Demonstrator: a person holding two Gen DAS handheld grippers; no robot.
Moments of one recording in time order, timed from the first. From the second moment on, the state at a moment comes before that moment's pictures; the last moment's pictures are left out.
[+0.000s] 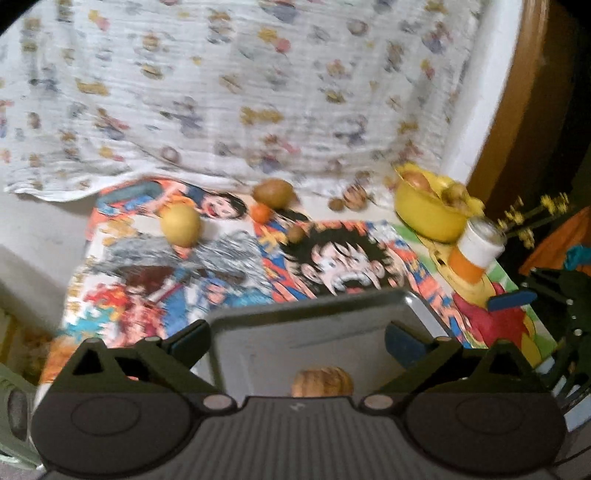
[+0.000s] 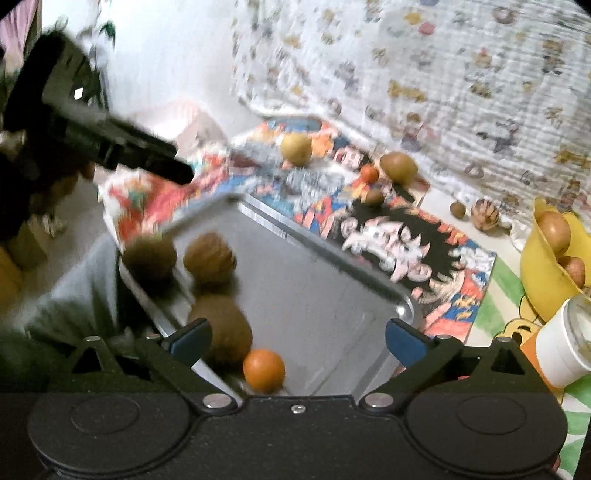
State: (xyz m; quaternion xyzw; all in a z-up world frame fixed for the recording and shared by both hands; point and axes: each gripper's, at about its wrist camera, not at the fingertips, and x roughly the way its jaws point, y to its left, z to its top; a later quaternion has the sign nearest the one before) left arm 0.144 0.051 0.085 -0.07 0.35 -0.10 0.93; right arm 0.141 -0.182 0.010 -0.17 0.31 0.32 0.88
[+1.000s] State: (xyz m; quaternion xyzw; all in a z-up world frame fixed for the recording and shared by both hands) left arm 0.234 0.167 0.117 -0.16 0.34 -0.02 0.93; right arm 0.272 -0.106 0.128 -0.06 0.23 0.30 0.92
